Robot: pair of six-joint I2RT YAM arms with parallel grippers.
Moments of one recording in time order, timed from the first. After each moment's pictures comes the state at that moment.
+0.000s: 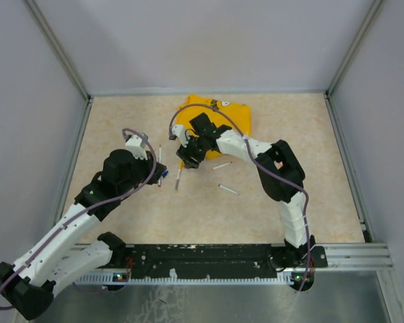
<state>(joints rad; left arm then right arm) -0.60 0.82 0.76 -0.35 -0.06 -0.40 0.71 2.09 1.60 -0.44 -0.41 -0.44</state>
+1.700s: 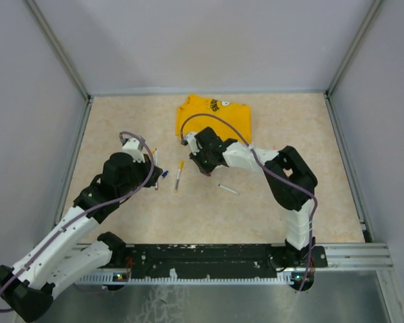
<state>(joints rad) -0.60 0.78 0.73 -0.41 -0.12 -0.43 0.73 1.99 1.38 -0.36 -0.15 -0.18</state>
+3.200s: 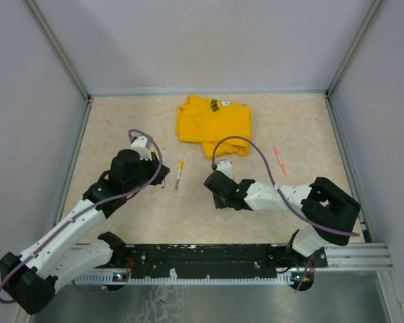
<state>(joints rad) -0.60 0.88 0.70 -0.29 -0.06 -0.44 1.01 1.51 0.78 -0.31 0.37 0.65</state>
